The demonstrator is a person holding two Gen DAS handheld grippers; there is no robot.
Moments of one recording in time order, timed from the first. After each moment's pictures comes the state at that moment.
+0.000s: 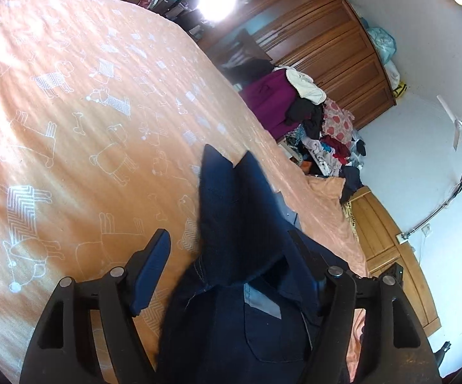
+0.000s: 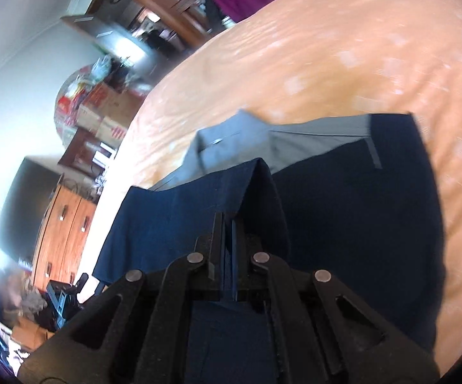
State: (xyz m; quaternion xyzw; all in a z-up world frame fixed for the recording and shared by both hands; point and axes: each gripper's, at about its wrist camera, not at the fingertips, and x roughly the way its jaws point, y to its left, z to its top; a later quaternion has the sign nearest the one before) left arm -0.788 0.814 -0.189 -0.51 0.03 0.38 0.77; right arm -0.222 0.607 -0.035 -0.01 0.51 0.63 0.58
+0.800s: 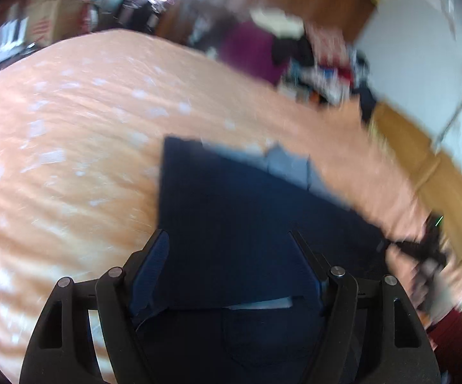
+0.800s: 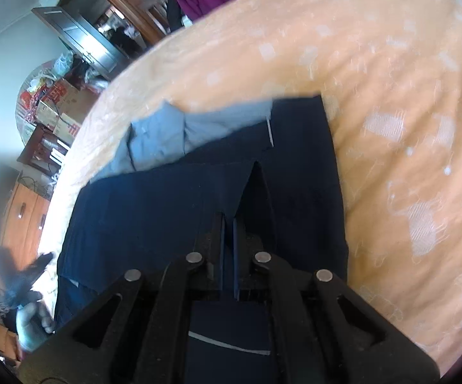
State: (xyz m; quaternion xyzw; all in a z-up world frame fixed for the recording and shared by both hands) left arm -0.687 0.826 -0.146 -0.37 0.25 0.37 0.81; right arm -0.186 0.571 -0.075 -0.08 0.52 0.57 0.63
